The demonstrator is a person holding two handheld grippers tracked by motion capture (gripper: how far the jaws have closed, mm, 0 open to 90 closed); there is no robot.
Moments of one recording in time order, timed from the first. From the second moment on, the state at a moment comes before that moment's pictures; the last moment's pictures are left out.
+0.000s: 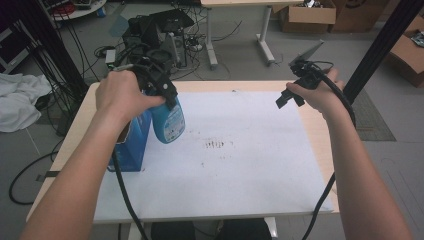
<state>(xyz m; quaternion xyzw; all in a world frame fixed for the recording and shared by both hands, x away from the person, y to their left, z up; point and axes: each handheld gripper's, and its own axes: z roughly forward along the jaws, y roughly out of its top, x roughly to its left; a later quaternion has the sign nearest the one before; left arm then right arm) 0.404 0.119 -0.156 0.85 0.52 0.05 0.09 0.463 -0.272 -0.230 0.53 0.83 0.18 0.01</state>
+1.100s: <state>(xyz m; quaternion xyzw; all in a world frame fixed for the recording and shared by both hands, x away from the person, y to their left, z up) 0.392 0.248 -0.103 0.68 0.72 0.09 0.10 0.461 -0.283 -0.227 0.54 0.82 0.18 0.02</state>
